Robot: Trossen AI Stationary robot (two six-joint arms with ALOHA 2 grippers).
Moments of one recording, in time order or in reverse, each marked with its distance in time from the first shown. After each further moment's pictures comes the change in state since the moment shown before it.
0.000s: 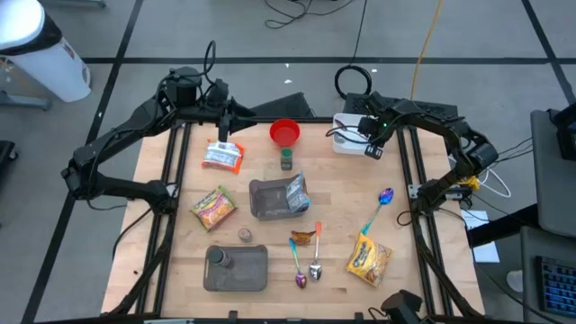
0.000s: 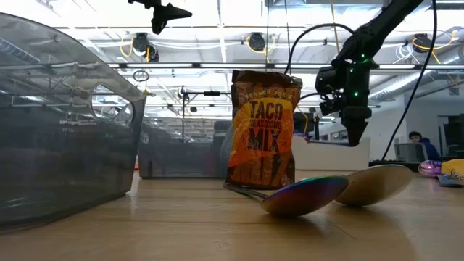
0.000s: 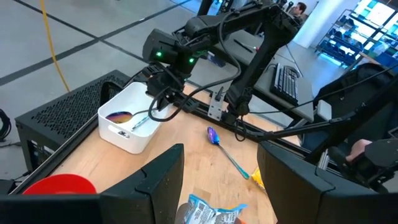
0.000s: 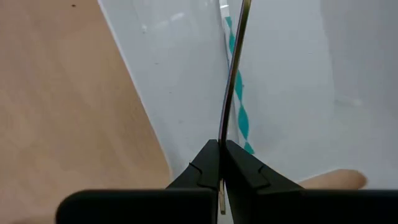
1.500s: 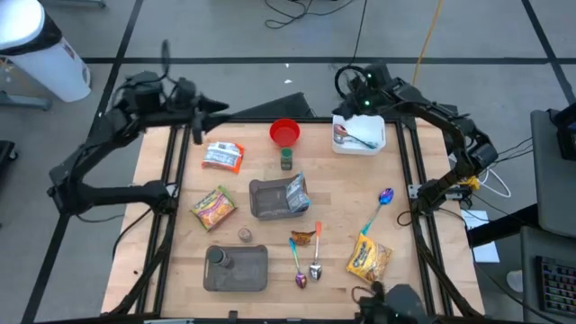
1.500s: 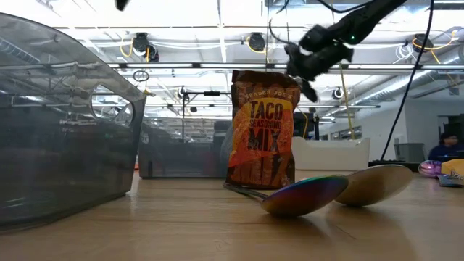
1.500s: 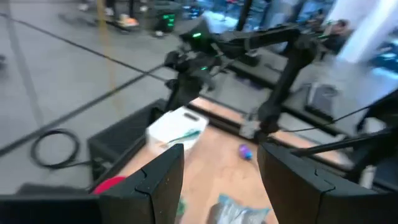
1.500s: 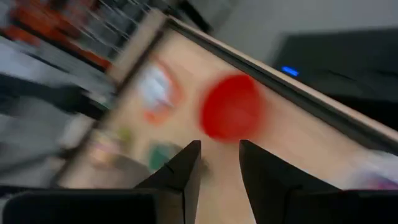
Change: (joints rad) left arm 0.025 -0.247 0.000 -0.149 -0.172 0.058; right arm 0.039 0.000 0.224 0.498 -0.626 0.853
